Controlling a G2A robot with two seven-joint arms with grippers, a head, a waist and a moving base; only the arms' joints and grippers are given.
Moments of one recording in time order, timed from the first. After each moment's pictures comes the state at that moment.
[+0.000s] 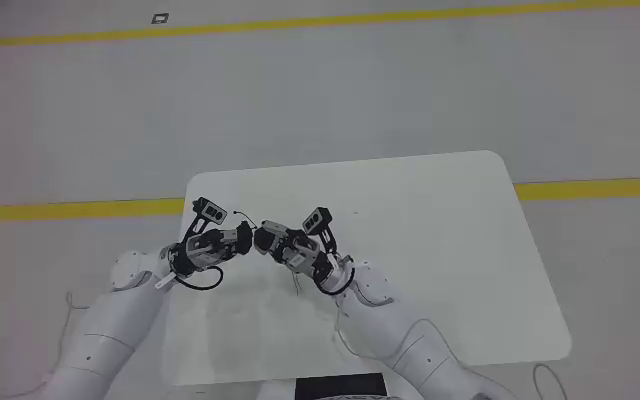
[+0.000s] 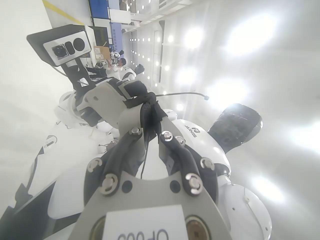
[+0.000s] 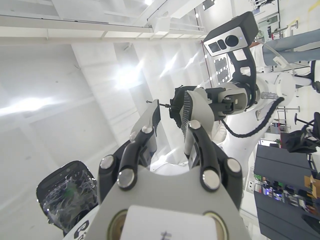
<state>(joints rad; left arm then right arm) 1.32 -0.90 -1.20 -1.30 -1.10 -0.34 -1.39 -1.31 -1.60 0.91 -1.17 0.81 -0.34 0.80</state>
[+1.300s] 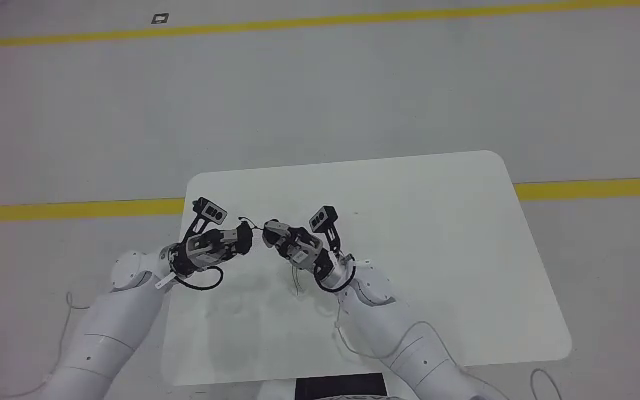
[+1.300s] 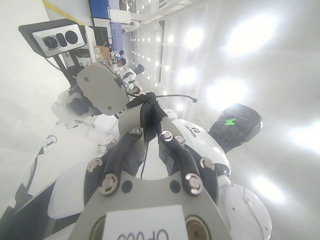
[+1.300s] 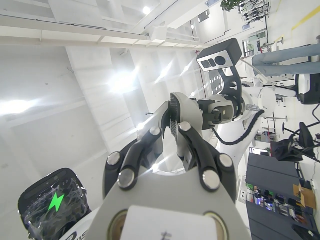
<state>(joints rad) 1.32 -0.90 -1.20 -1.30 -1.10 -0.34 -1.39 -1.33 -1.64 1.00 -1.15 0.70 -0.34 0.79</state>
